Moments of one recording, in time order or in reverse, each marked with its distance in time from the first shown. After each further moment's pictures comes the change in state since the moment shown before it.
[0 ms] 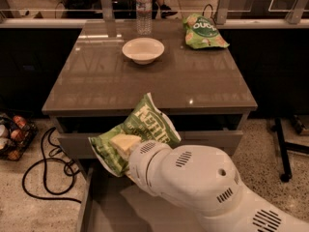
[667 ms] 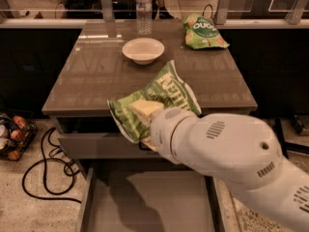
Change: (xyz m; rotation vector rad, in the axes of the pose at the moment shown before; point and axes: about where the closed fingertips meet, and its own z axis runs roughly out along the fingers) arm 0.056 -0.060 -0.037 0.108 0.080 0.003
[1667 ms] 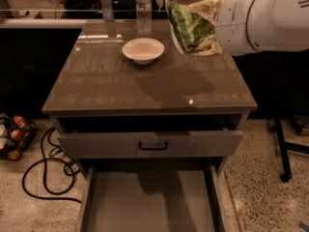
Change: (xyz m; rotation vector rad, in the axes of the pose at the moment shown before) arm 0.148 -0.158 -0.071 0.062 0.116 0.147
